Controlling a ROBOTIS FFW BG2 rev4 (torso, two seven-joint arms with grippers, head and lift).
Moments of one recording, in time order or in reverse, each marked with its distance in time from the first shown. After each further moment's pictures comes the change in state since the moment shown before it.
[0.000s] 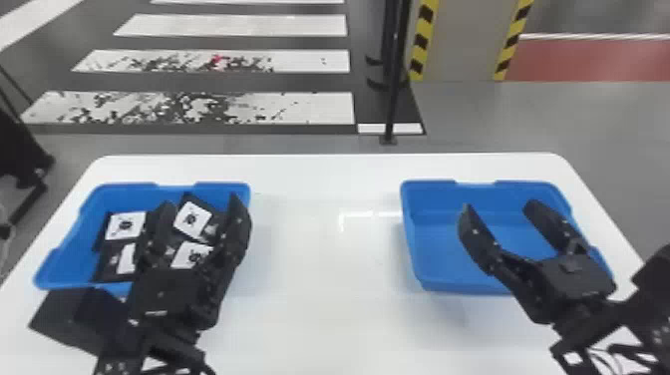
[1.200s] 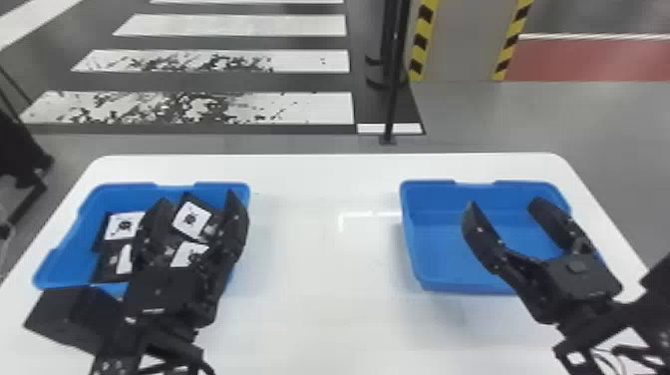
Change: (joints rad) left arm -0.004 -0.003 0.003 0.000 -0.001 -0.009 0.000; right arm 0.009 0.001 -0.005 -0.005 -0.005 -0.027 0.000
